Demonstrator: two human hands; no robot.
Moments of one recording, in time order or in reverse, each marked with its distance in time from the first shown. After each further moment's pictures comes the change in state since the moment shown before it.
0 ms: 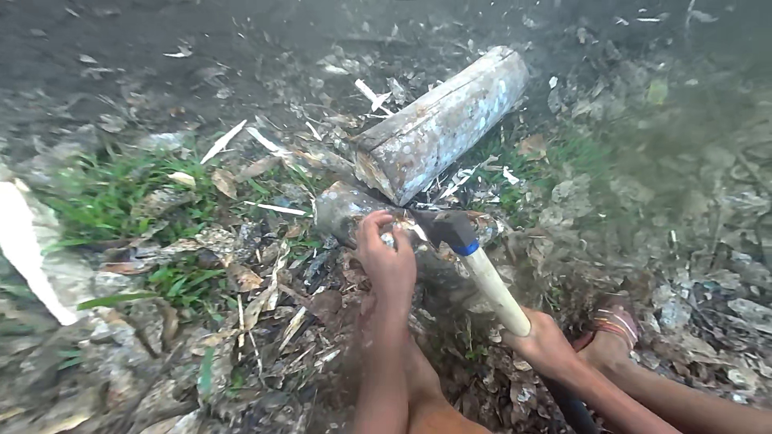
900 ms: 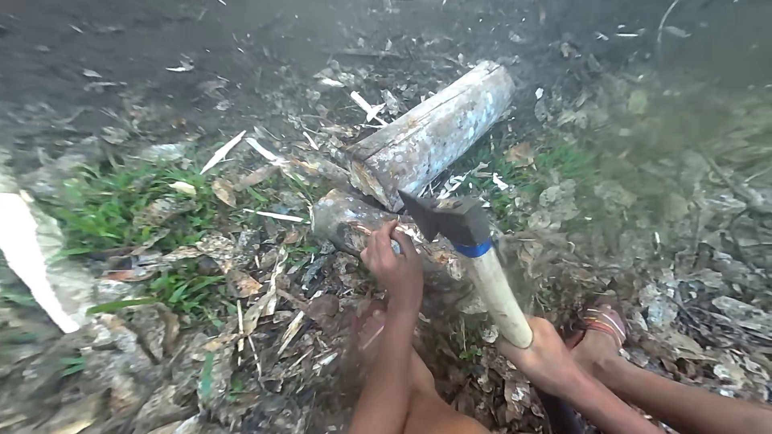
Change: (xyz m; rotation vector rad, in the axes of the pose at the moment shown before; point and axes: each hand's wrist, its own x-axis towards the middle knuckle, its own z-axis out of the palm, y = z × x) left_hand -0.013 -0.005 0.042 0.108 0.338 0.236; right_hand -0.031 -0.031 -0.015 0.091 0.068 -0.041
